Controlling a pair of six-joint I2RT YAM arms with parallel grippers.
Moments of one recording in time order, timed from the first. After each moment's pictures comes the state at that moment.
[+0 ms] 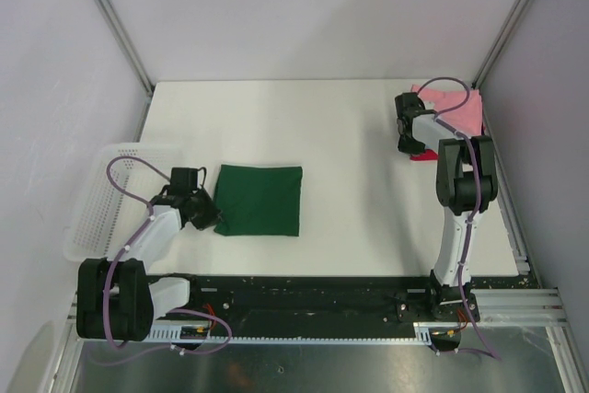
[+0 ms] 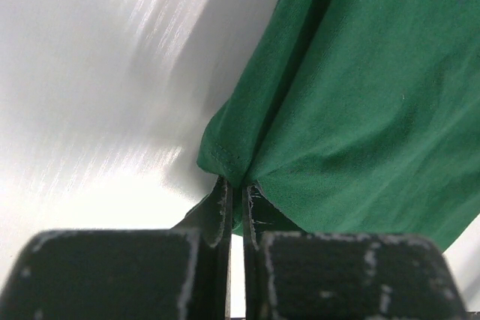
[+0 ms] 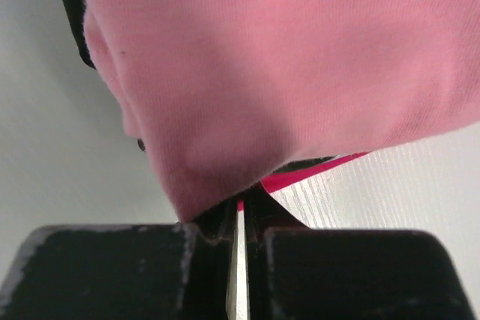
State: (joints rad) left arm -0.04 1.15 0.55 -0.49 0.08 -0.66; right arm 0.11 2.10 1.52 -0.55 0.43 0.39
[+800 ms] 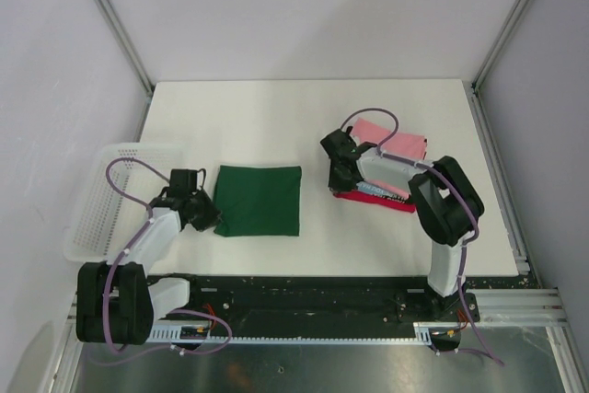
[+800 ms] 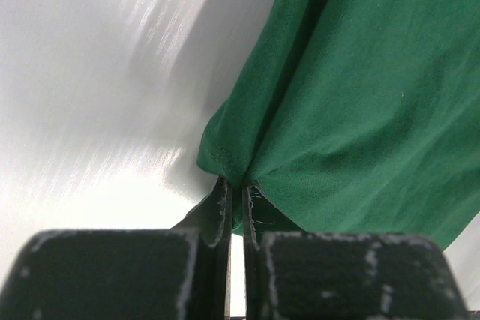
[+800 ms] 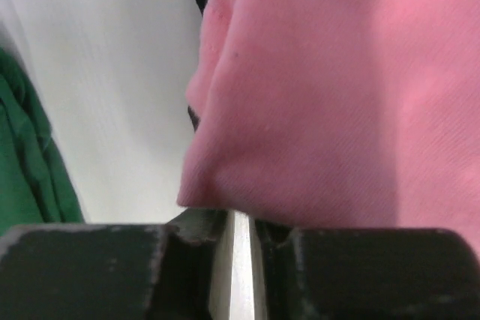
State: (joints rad) left arm -0.04 1.13 0.54 -0.49 0.09 -0.66; right arm 0.61 1.91 1.27 -0.52 0.15 0.67
